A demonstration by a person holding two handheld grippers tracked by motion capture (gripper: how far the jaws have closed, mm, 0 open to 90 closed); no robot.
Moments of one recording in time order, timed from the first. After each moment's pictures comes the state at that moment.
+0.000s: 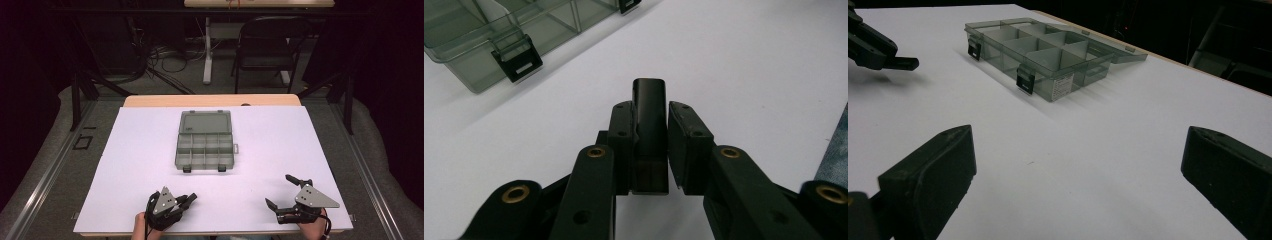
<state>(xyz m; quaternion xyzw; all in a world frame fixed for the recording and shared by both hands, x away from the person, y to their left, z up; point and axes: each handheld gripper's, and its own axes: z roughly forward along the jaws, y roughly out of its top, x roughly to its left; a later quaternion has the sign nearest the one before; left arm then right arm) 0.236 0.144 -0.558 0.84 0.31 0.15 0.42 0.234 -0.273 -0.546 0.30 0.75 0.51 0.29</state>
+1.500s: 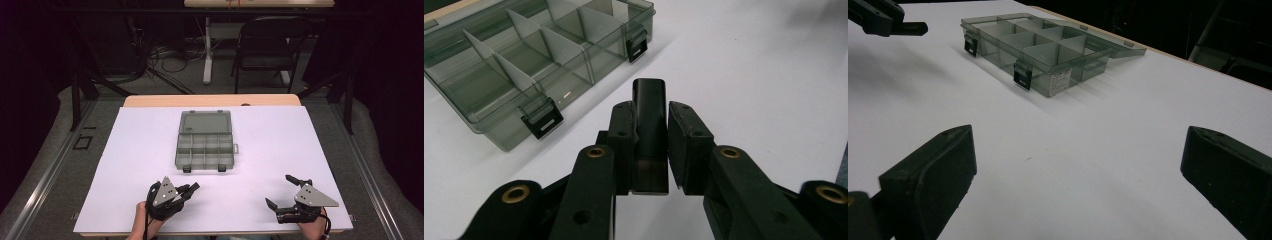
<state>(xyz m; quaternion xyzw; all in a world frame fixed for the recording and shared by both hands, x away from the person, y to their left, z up) 0.253 0.139 -0.533 0.84 0.28 0.17 0.44 0.236 -0.274 -0.548 0.30 0.76 0.51 0.28</state>
